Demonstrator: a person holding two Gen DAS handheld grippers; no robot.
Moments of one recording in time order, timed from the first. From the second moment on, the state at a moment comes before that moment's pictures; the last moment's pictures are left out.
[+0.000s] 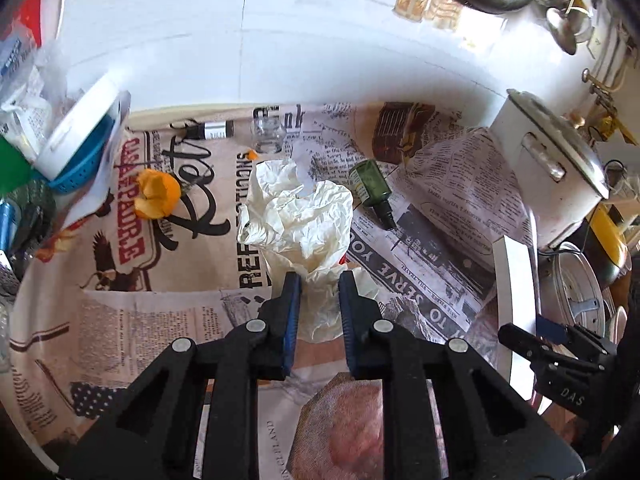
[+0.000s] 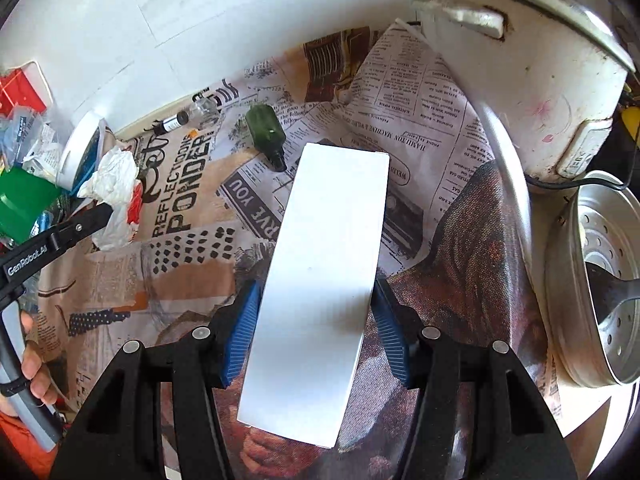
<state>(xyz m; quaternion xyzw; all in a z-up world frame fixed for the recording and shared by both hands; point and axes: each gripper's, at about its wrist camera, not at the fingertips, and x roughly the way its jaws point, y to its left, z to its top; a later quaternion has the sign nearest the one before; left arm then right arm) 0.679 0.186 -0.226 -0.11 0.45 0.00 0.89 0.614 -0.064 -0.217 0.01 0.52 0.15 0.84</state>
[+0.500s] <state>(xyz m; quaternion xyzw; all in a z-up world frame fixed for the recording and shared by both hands) 0.572 0.172 -0.147 -0.08 0.37 -0.05 0.92 0.523 -0.064 -0.130 0.04 0.42 0.15 0.89</state>
